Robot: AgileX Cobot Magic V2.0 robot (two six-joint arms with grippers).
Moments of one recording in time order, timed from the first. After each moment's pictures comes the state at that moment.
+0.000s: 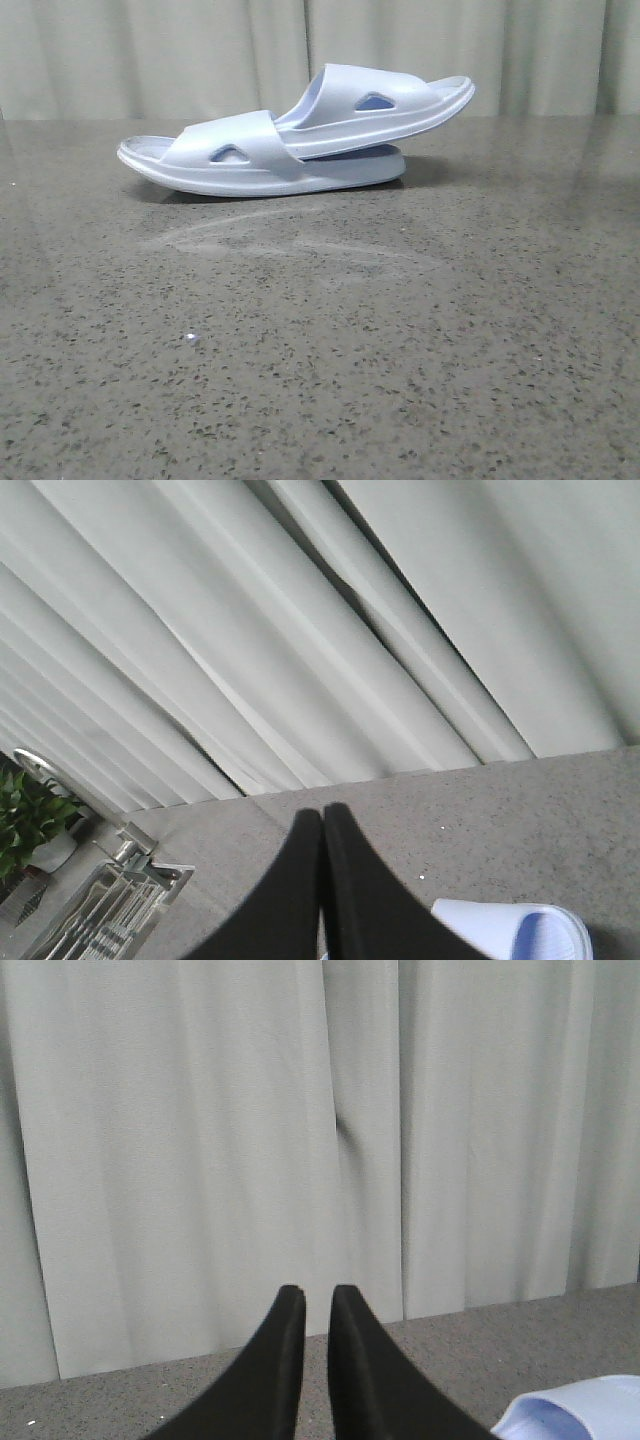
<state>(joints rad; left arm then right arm) -0.03 0.73 -0.99 -0.83 0.41 0.80 -0.34 1.10 -1.22 1.47 0.97 -0.79</state>
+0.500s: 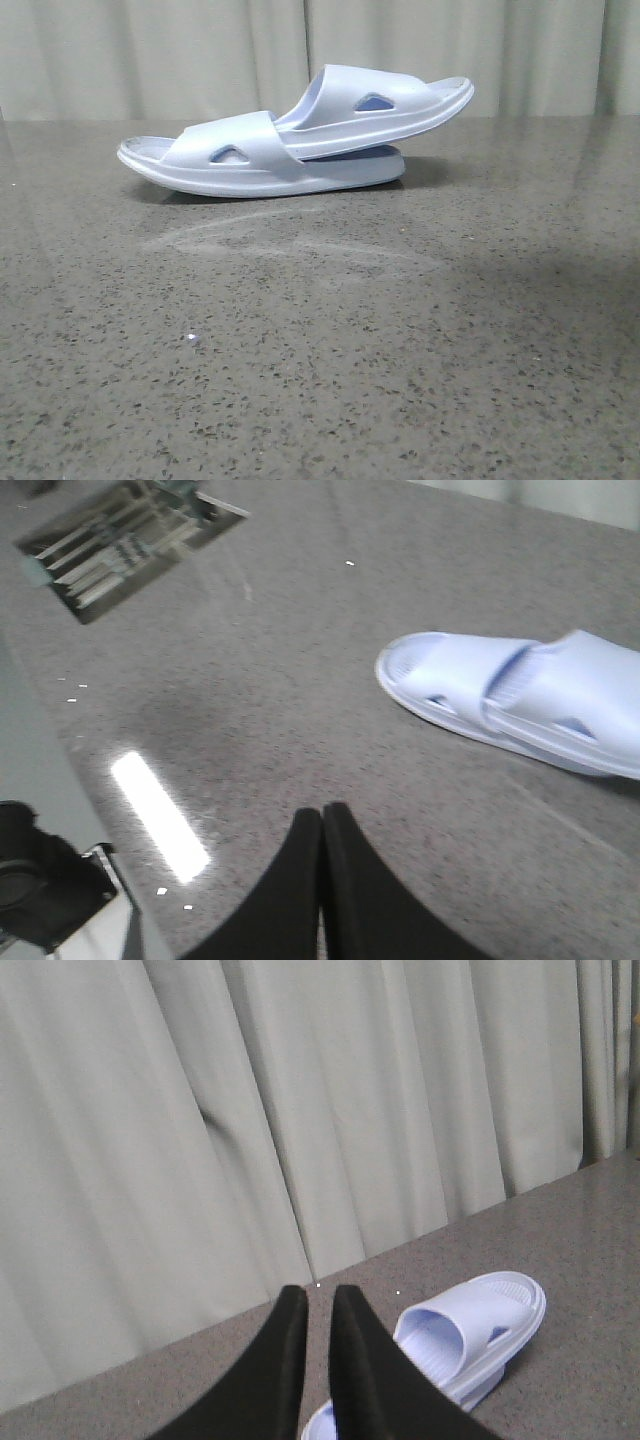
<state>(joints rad) -0.22 0.55 -0.94 -0.58 0.56 0.68 0.18 0.91 -1.22 0.80 1.07 -0.56</state>
